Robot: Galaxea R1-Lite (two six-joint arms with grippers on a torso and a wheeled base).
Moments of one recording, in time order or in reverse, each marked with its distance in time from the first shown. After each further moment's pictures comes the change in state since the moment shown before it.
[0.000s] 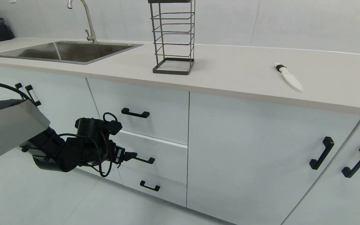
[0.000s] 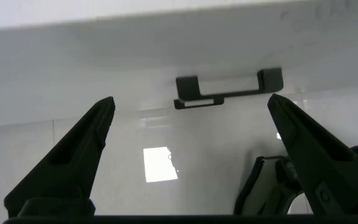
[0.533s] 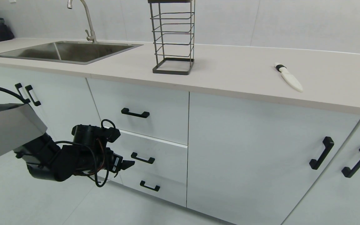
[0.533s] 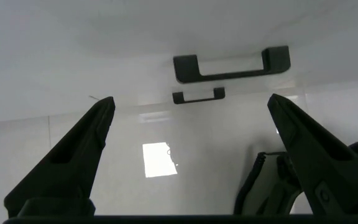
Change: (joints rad) left arm -0.002 -0.032 0.127 -0.046 -0.006 0.005; right arm 0.000 0.000 0.000 0.000 0.000 0.000
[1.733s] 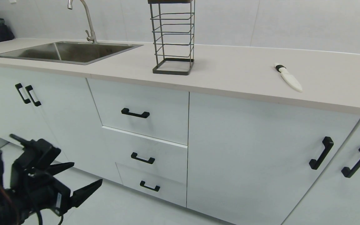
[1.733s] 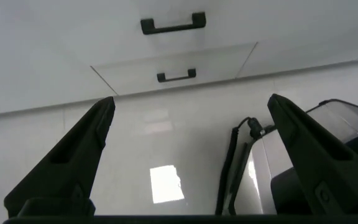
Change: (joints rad) left arm -0.008 -0.859 0.540 0.026 -0.004 -0.005; right arm 0.000 0.000 0.000 0.000 0.000 0.000
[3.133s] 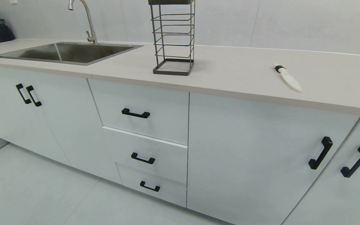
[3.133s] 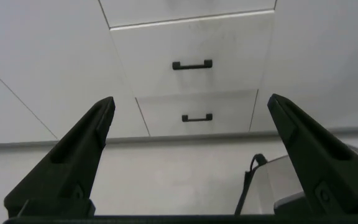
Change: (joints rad) left arm 0.163 -1.186 0.186 0.537 -0.026 -0.123; right arm 0.000 0.000 0.000 0.000 0.000 0.000
